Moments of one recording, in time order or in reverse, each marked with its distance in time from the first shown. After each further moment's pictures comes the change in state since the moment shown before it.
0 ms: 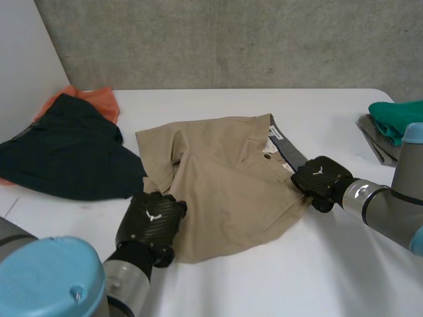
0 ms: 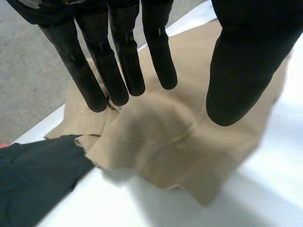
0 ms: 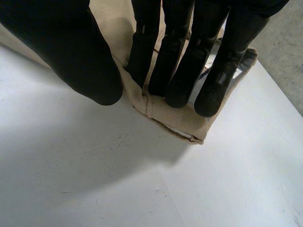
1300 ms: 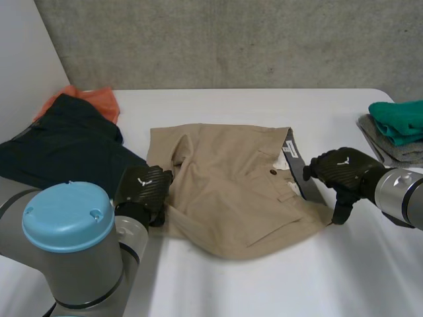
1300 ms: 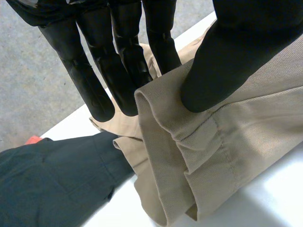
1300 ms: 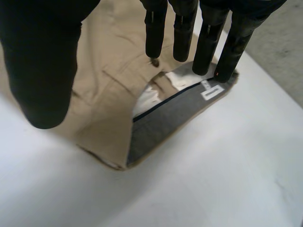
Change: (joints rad) left arm 0.124 -0.131 0.152 0.034 0.009 0.020; right arm -0.049 -0.259 0.052 0.267 0.009 0.099; left_hand 0.415 0.466 0.459 0.470 0.416; right_hand -0.637 -0.790 -0.819 -0.821 -0.779
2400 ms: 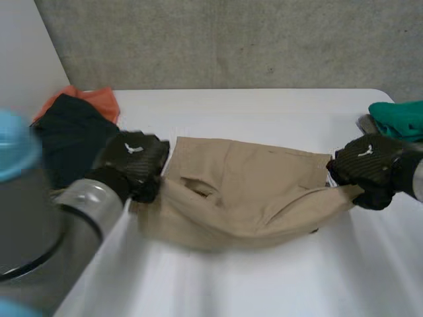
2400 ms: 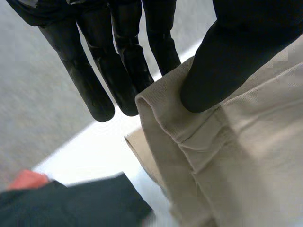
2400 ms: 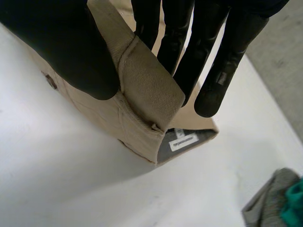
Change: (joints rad) left arm 0.075 0.178 0.145 -0.336 0.199 0.032; right arm -0.016 -0.162 -0.103 0.324 0.037 -0.202; left_hand 0.000 0.003 0.004 0.000 0.000; right_hand 0.641 0.790 0.812 0.821 0.784
